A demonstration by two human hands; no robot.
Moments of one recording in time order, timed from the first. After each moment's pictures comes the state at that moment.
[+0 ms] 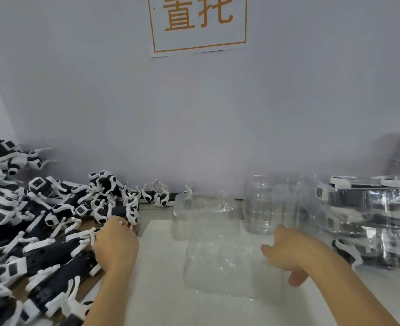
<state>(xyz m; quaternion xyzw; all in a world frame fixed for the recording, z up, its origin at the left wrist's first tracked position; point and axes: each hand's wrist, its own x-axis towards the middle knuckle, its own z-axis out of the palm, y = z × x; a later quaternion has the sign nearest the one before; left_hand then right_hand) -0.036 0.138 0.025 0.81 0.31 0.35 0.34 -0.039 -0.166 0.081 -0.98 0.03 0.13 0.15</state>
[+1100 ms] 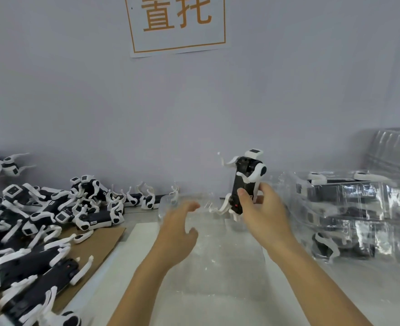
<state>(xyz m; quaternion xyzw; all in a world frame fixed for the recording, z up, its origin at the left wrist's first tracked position) -0.027 0.039 0.043 0.92 -0.09 0.14 0.36 -0.025 -0.150 0.074 -0.75 -0.03 -0.21 0.63</state>
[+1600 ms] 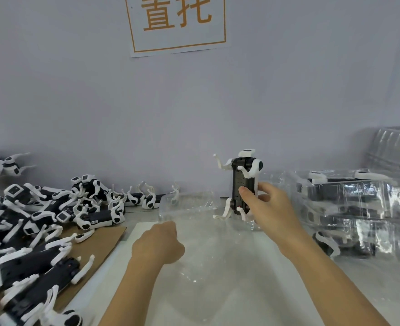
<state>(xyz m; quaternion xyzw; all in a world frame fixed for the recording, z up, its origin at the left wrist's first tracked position) -0.035 0.053 0.058 0.99 0.09 -0.03 0.13 -0.024 -0.165 0.080 -0.75 -0.06 -0.15 0.64</state>
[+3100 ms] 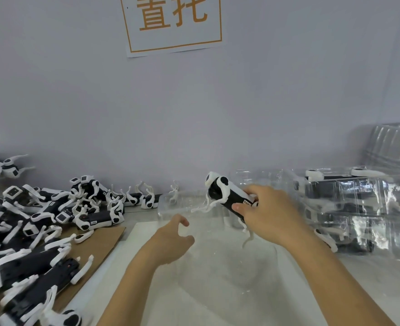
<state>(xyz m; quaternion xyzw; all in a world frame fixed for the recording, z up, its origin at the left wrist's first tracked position) -0.029 0.050 0.047 0.94 0.04 -0.04 0.34 -0.030 -0.173 0.090 -0.92 -0.08 -0.17 0.34</state>
